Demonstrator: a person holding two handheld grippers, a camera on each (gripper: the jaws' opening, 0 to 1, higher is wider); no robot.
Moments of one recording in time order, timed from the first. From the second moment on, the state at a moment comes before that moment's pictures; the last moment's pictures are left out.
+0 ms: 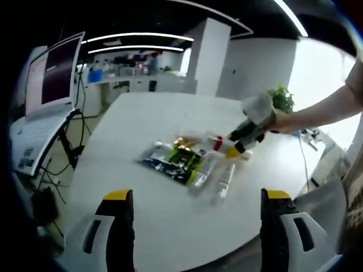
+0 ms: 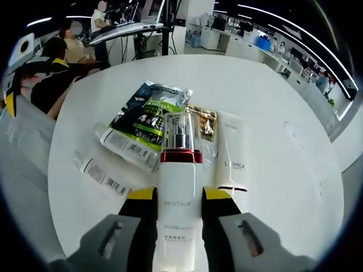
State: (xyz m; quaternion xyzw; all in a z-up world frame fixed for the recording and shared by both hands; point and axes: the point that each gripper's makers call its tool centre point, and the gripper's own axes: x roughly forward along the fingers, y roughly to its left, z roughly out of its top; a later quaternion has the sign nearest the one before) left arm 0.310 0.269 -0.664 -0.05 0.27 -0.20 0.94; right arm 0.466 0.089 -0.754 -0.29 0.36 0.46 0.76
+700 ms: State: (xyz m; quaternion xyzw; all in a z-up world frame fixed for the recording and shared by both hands) left arm 0.311 0.238 -0.631 -0.03 0.25 -0.24 0.94; right arm 0.431 0.051 -0.706 -0.21 0.31 0.41 0.83
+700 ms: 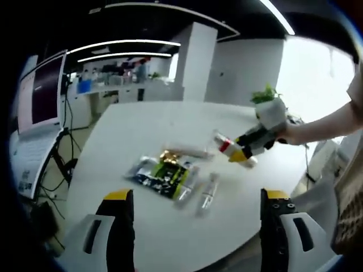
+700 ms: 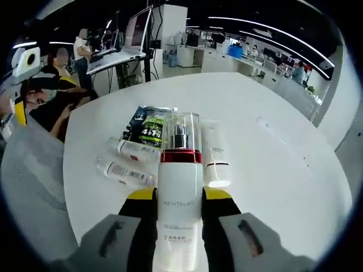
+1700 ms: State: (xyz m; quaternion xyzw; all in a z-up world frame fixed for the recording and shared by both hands) left arm 0.309 0.168 -0.578 -0.05 0.21 -0.32 0.92; right arm 0.356 0.050 -0.623 -0.09 0.20 0.34 0.92
